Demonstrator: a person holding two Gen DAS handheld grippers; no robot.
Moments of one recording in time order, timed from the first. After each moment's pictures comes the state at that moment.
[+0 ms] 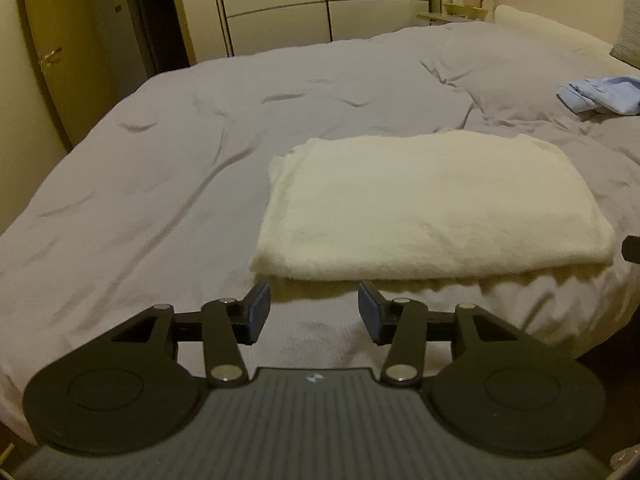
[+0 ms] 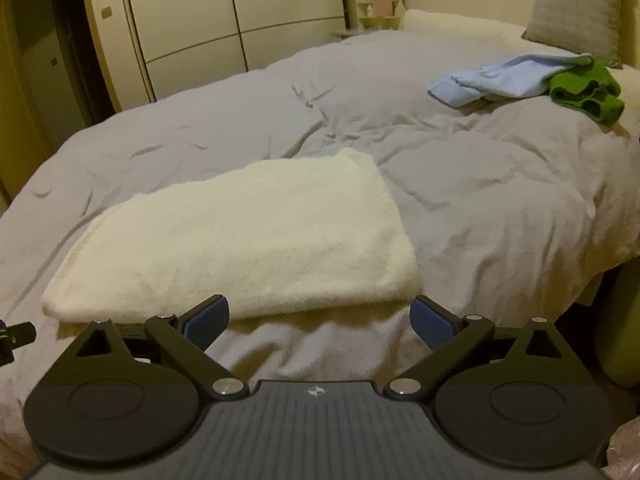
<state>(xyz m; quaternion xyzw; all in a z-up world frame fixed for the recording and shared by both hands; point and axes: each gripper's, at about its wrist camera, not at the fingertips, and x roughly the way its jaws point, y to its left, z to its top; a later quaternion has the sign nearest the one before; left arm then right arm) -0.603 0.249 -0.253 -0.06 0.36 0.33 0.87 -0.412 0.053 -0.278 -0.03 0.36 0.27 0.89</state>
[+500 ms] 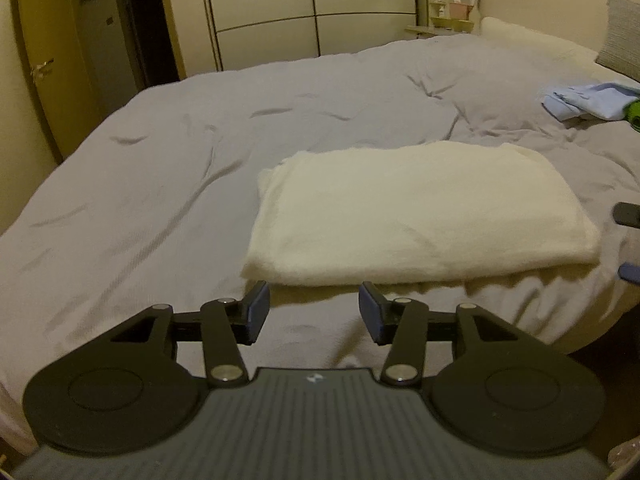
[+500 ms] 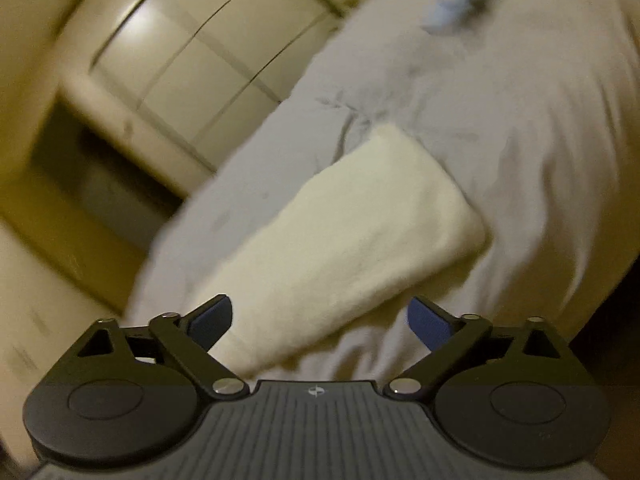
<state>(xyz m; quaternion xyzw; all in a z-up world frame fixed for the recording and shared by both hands) -0.607 0.255 -0.256 -0.06 0.34 0.31 0.88 -0.361 -0.010 -0.332 0.30 0.42 0.34 0.79</state>
